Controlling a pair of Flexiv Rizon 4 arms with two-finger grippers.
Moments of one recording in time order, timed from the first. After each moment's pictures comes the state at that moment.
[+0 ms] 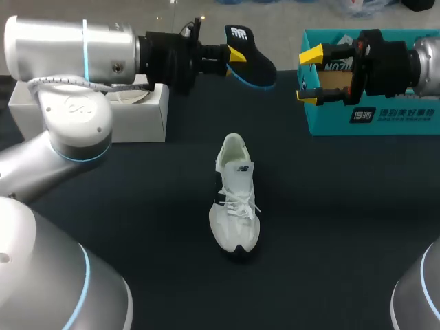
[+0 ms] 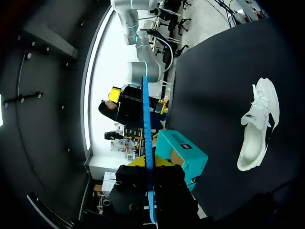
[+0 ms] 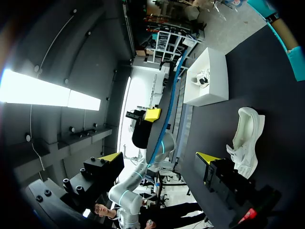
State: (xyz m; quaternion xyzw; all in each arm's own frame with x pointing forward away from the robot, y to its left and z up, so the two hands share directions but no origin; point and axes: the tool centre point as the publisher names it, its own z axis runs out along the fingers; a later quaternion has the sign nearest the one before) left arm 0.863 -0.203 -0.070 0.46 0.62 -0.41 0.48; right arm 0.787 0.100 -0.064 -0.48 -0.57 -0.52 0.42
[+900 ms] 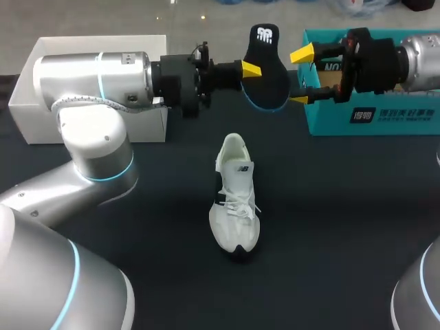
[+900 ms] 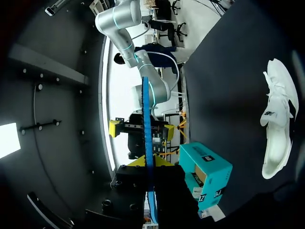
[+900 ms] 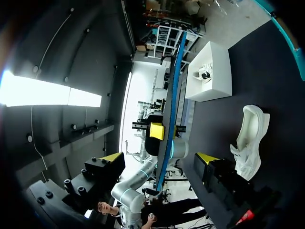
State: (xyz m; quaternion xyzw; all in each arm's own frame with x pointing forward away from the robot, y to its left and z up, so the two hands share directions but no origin) left arm 0.836 -0.236 -0.077 0.50 0.50 -0.47 0.53; right arm 0.794 0.116 -0.065 -0.47 -0.57 -0.50 0.44
